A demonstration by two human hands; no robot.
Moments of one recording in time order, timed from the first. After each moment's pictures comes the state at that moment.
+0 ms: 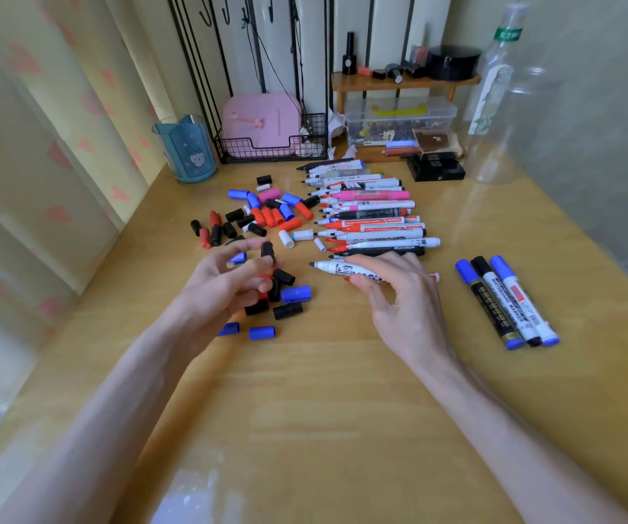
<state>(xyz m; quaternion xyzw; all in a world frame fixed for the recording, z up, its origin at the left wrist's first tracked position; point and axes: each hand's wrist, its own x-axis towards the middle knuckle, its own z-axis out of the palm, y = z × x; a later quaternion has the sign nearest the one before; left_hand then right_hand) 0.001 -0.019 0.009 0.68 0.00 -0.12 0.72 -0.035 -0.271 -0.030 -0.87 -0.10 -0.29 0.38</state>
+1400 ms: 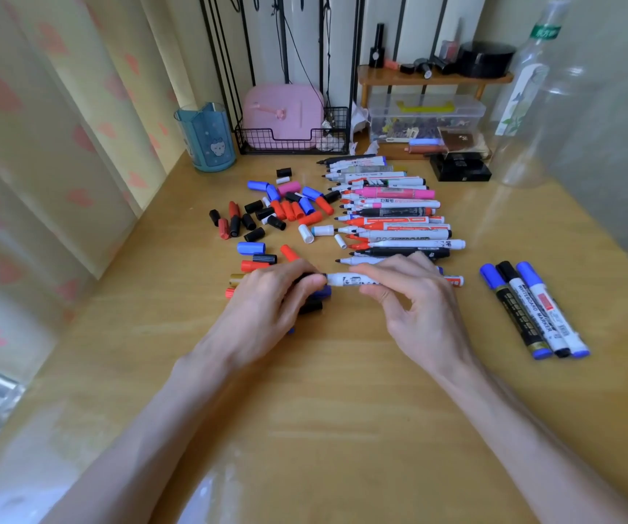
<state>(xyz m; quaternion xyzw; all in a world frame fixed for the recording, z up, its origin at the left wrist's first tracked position) -0.017 -0.033 -0.005 0.89 -0.28 0.12 0.34 -0.039 -0.265 -0.025 -0.86 -0.19 -0.29 0.36</state>
